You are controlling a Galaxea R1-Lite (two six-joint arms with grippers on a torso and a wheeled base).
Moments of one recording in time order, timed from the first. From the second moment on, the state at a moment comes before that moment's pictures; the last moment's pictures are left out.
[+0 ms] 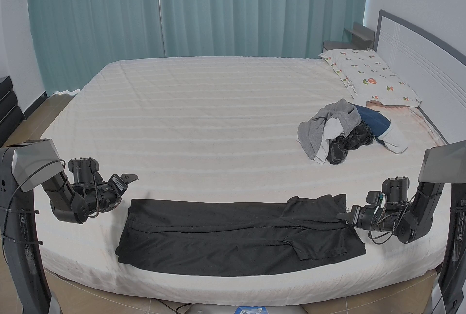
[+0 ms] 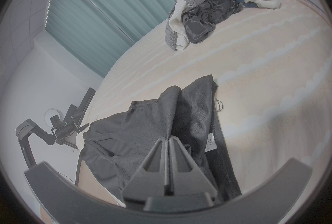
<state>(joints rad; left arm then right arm) 0.11 2.38 -0.86 -0.95 -0.29 -0.74 0.04 2.34 -0.52 -1.15 0.44 0.39</state>
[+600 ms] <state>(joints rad) 0.11 2.38 -0.86 -0.95 -0.30 -0.74 0.12 2.24 -0.50 -1.15 0.20 0.72</state>
